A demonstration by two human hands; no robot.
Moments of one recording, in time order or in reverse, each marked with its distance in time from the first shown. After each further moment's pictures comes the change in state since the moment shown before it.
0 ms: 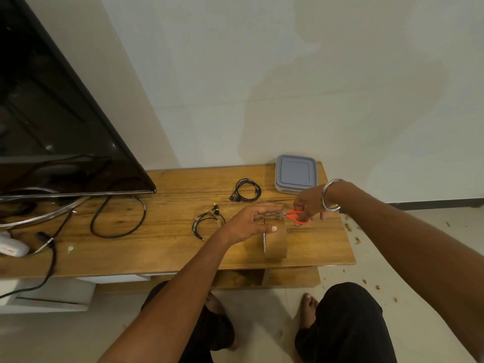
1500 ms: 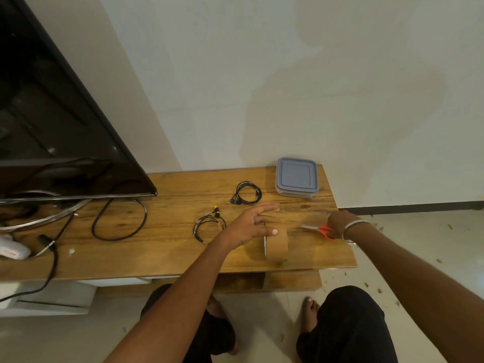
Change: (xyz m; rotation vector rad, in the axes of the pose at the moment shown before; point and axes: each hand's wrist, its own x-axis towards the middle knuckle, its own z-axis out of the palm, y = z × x) left_hand -0.004 0.003 0.004 -0.172 0.018 -0.047; right_hand 0.023 0.062 0.073 -0.269 0.246 0.324
